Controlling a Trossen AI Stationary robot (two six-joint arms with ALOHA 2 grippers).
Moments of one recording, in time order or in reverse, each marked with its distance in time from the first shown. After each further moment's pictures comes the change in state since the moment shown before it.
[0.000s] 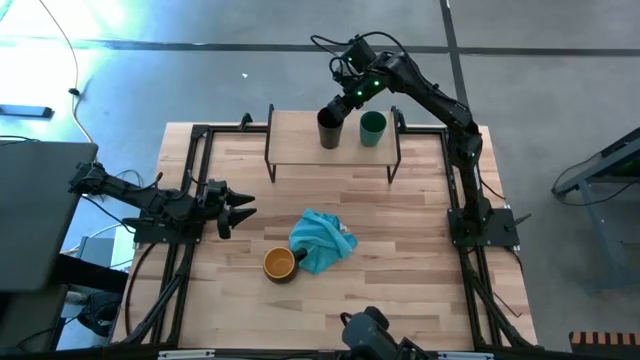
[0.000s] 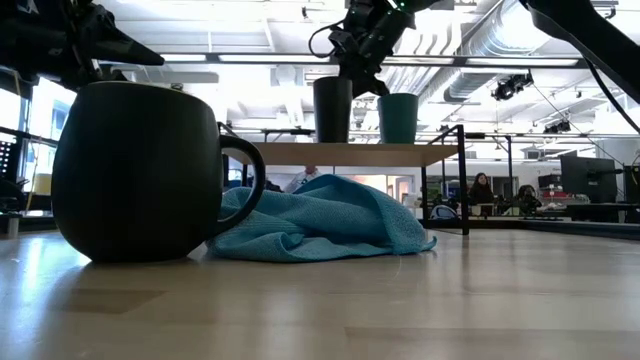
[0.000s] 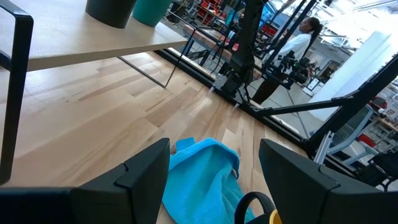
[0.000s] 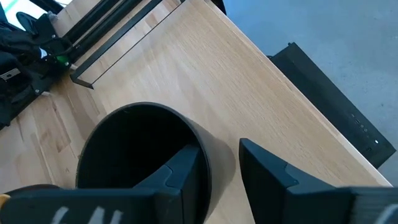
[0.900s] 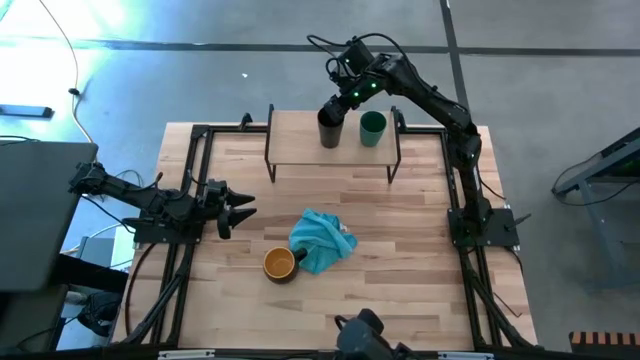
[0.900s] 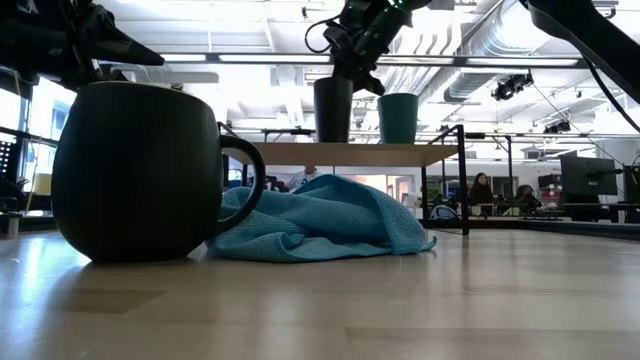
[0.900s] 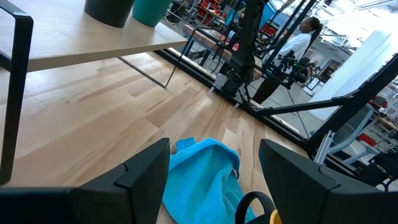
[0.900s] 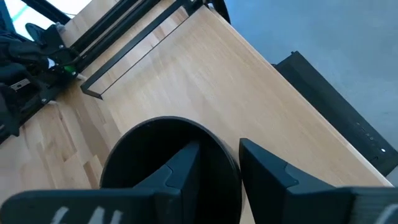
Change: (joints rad) left arm 0.000 0.000 0.000 0.000 0.000 0.005; right arm 0.024 0.000 0.000 0.043 0.015 0.034
